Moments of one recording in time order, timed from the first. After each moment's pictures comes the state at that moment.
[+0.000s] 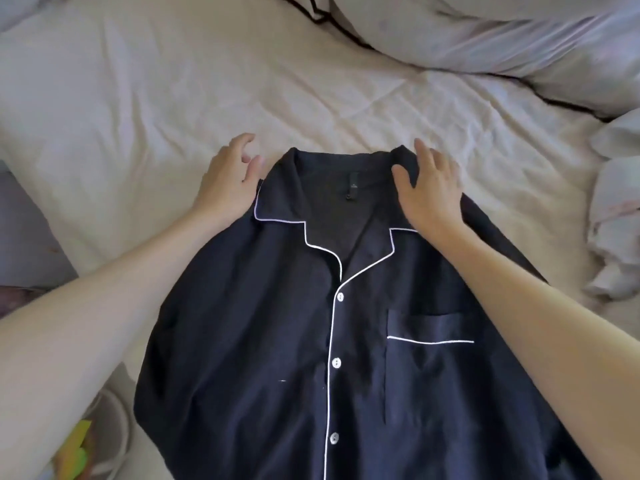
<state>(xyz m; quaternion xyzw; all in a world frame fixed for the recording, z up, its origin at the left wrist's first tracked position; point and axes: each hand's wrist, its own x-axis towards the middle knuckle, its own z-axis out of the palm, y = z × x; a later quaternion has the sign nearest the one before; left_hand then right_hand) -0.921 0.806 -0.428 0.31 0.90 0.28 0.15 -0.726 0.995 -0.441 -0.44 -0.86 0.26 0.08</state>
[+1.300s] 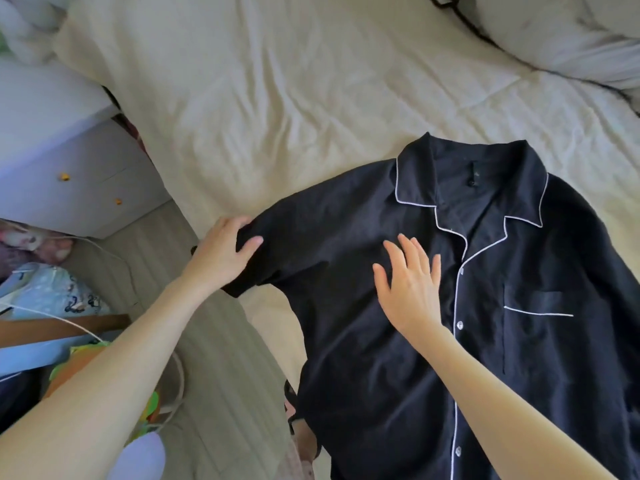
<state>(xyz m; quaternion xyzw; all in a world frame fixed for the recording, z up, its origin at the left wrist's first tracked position) -0.978 0.543 -0.433 0.25 0.89 0.20 0.32 -0.757 0.723 -0.446 -0.37 -0.91 0.18 0.00</state>
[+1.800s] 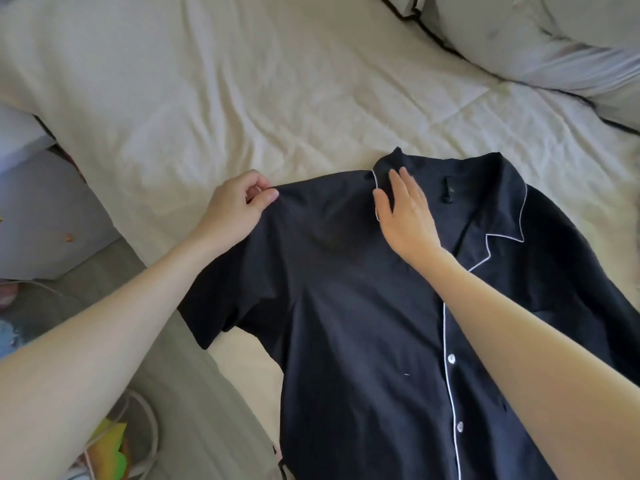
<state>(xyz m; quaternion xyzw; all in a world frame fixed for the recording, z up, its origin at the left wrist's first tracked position) -1.025 0.663 -0.441 0.28 0.85 0.37 0.25 -0.845 0.836 -0.445 -0.41 -0.86 0.29 0.02</state>
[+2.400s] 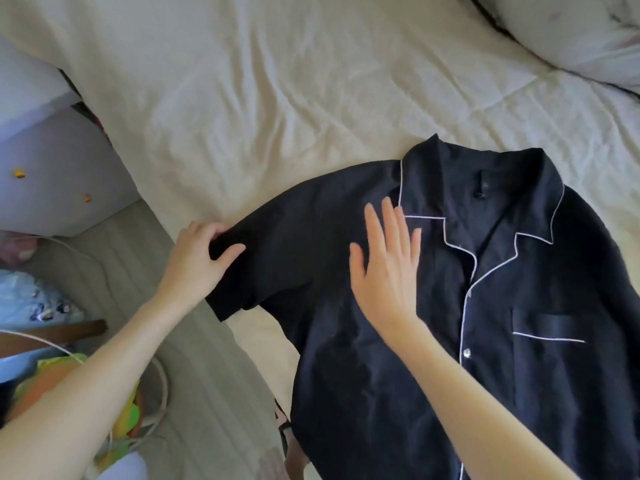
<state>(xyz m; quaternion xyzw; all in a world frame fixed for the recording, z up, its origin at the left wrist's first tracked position) -1.005 0.539 -0.474 0.24 0.90 0.25 0.25 -0.828 0.724 -0.444 -0.35 -0.91 0.19 0.06</state>
